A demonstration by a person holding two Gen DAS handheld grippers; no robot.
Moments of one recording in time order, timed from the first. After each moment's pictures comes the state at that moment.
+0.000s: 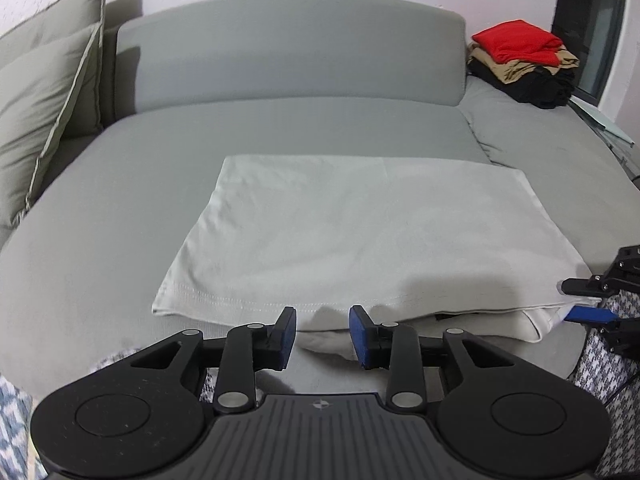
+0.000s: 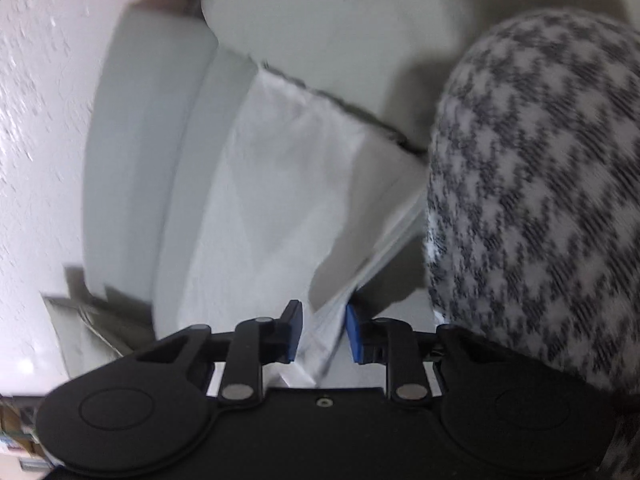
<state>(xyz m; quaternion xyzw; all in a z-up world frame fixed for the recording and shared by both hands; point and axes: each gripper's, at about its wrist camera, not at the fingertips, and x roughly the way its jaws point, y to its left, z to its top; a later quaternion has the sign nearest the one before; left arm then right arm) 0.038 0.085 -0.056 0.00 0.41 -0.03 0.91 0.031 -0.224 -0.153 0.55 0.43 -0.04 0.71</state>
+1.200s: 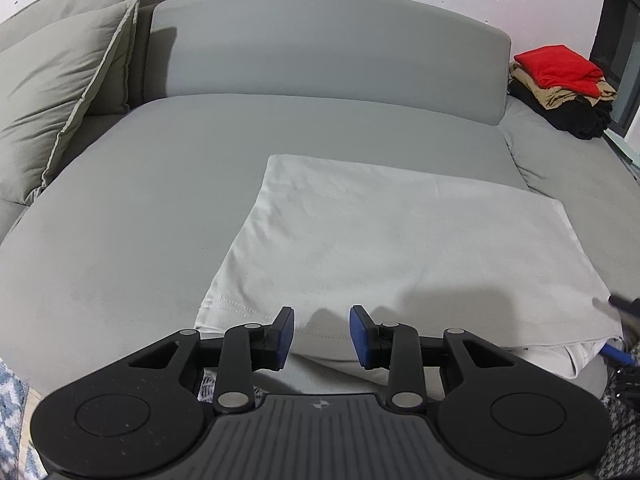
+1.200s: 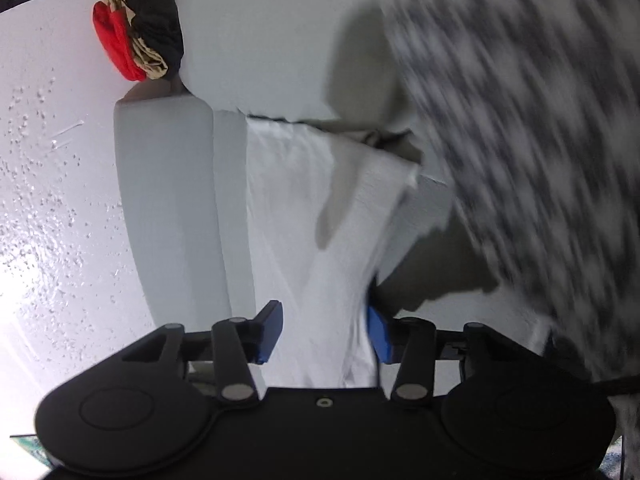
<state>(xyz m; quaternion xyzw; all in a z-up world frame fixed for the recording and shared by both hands) 0.060 0.125 -0.057 -0.03 0.41 0.00 0.91 0.025 -0.248 -0.196 0.70 0.34 -0.04 0.63</state>
